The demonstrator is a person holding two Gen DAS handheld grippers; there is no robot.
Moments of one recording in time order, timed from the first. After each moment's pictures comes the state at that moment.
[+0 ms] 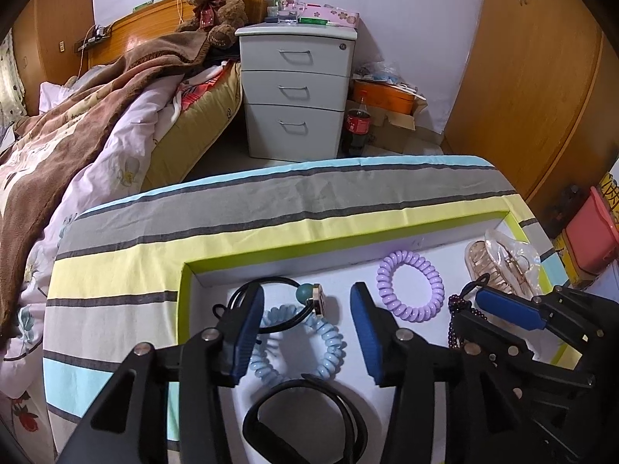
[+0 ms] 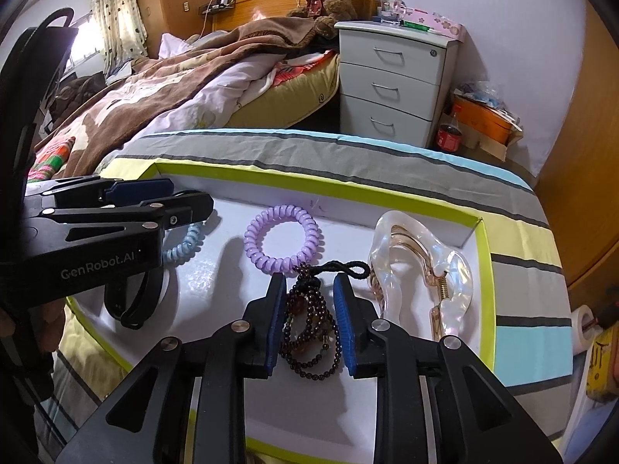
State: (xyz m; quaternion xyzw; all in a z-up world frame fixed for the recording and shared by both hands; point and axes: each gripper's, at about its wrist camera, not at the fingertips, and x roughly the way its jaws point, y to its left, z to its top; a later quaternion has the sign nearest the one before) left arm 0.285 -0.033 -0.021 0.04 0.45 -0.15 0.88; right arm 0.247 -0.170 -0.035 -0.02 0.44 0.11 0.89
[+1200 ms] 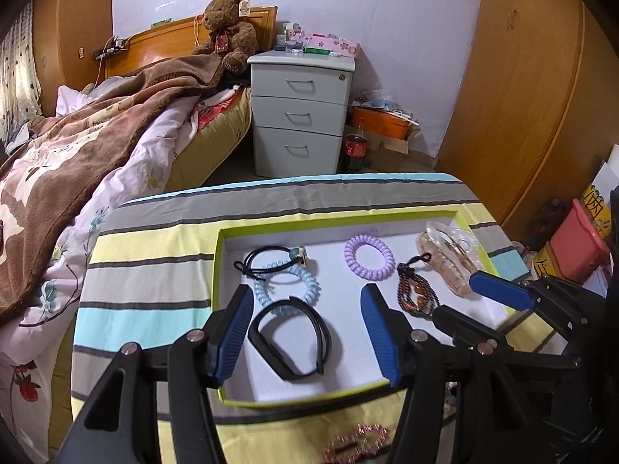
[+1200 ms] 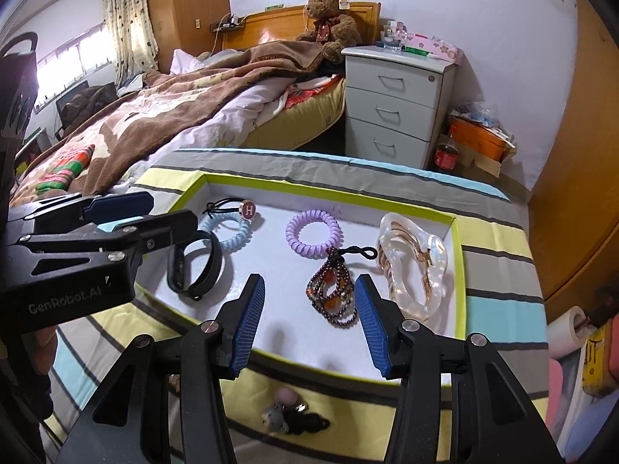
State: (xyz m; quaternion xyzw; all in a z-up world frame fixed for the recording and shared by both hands) left arm 0.208 -0.014 0.025 0.02 0.41 -0.14 0.90; right arm 0.191 -0.162 0.008 -0.02 0.40 0.11 0.91
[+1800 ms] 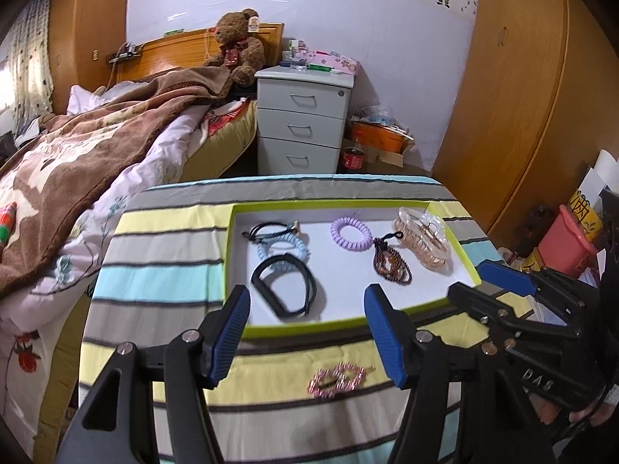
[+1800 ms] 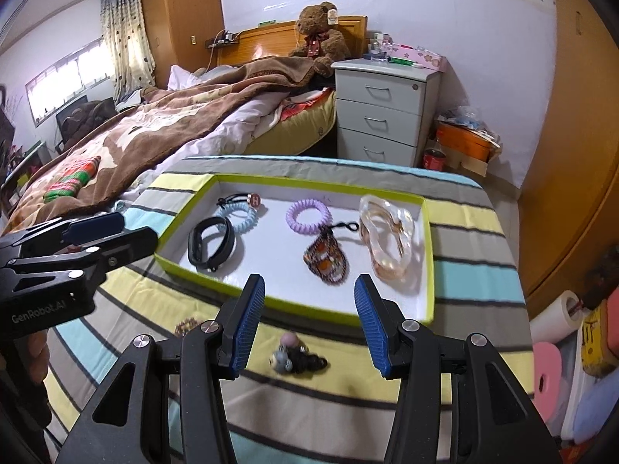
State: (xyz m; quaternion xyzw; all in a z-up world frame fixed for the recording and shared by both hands) left arm 0.141 0.005 0.038 0.00 0.38 -0.13 0.91; right arm 0.136 -0.177 0.018 -0.01 0.38 0.10 0.92
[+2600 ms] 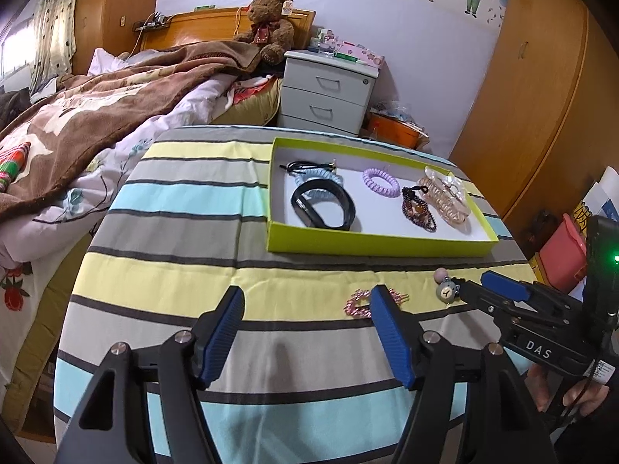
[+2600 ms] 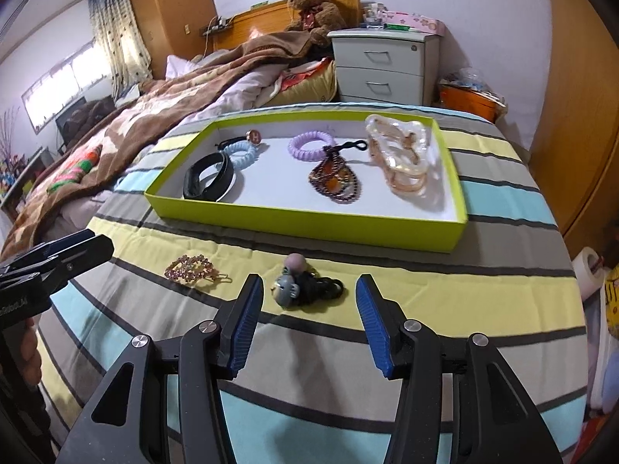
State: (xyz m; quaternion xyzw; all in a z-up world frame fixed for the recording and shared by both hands) left arm 0.099 0.047 -0.011 -0.06 0.40 -0.11 0.91; right arm 0.117 -0.177 -0.037 0.02 0.42 0.11 0.90
